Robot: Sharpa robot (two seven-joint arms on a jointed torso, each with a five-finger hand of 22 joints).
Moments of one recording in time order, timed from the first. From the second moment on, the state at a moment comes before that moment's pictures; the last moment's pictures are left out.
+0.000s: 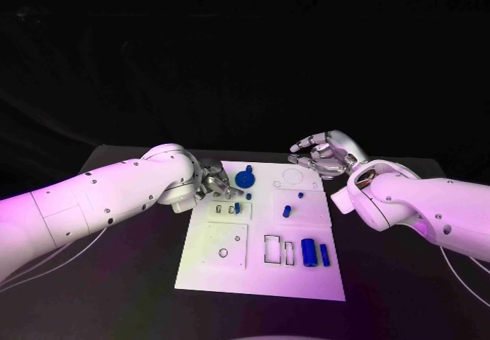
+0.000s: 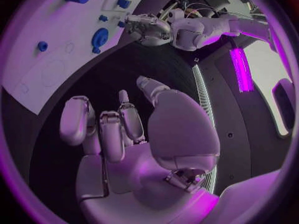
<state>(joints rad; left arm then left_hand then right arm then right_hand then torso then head) 1.26 -0.60 0.01 1.32 -1.05 0.14 -0.50 1.10 -0.12 0.28 0.30 0.05 0.85 0.08 0.70 0.49 1.16 0.01 1.08 0.82 1.47 -0.05 1.53 1.31 0.11 1.43 0.04 1.33 1.07 1.26 -0.89 -0.11 1.61 -0.73 -0.60 0.10 1.21 -0.17 0.41 0.12 0.24 0.87 0.17 0.27 0.34 1.37 0.08 1.34 1.31 1.47 0.00 1.52 1.31 0.08 1.34 0.11 1.26 1.24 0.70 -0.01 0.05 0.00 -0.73</state>
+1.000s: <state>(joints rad) 1.26 -0.57 -0.01 1.30 -1.06 0.20 -0.51 1.10 -0.11 0.28 0.29 0.05 0.84 0.08 0.71 0.50 1.16 0.01 1.08 0.81 1.47 -0.05 1.53 1.31 0.11 1.43 0.04 1.33 1.09 1.26 -0.88 -0.11 1.59 -0.72 -0.61 0.11 1.21 -0.17 0.41 0.12 0.24 0.87 0.17 0.27 0.34 1.37 0.08 1.34 1.31 1.47 0.00 1.51 1.31 0.08 1.34 0.11 1.26 1.24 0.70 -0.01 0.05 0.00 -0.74</state>
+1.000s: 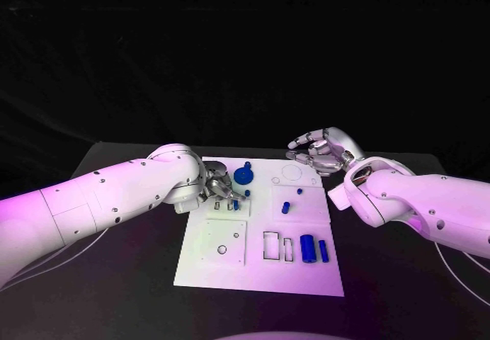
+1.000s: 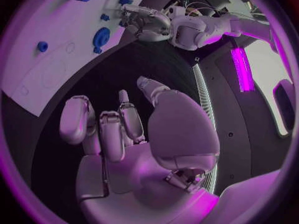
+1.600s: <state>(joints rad) 1.26 -0.57 -0.01 1.31 -1.05 0.22 -0.51 1.16 -0.09 0.31 0.29 0.05 0.84 0.08 0.72 0.52 1.16 0.00 1.08 0.82 1.47 -0.06 1.53 1.31 0.09 1.43 0.04 1.34 1.10 1.26 -0.87 -0.11 1.58 -0.72 -0.61 0.12 1.21 -0.17 0.41 0.12 0.24 0.87 0.17 0.27 0.34 1.37 0.08 1.34 1.31 1.47 0.00 1.51 1.31 0.08 1.34 0.11 1.26 1.24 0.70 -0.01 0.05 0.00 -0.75</state>
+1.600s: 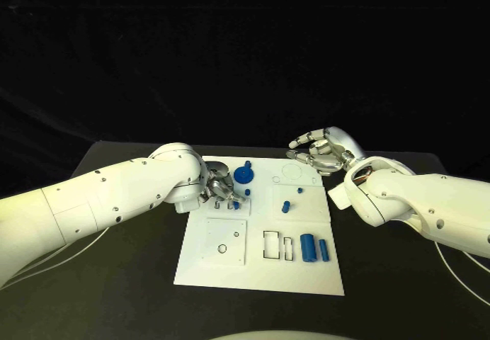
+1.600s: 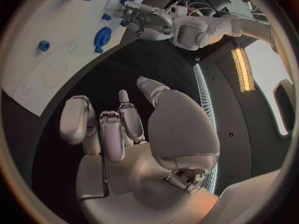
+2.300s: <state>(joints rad) 1.26 -0.58 -0.01 1.31 -0.95 0.22 -0.51 1.29 -0.15 0.68 0.32 0.05 0.80 0.07 0.79 0.53 1.17 -0.01 1.09 0.83 1.47 -0.07 1.53 1.31 0.09 1.42 0.04 1.35 1.10 1.25 -0.87 -0.11 1.58 -0.72 -0.61 0.12 1.21 -0.17 0.41 0.12 0.24 0.87 0.17 0.27 0.34 1.37 0.08 1.34 1.31 1.47 0.00 1.51 1.31 0.08 1.34 0.11 1.25 1.24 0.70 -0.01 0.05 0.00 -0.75</state>
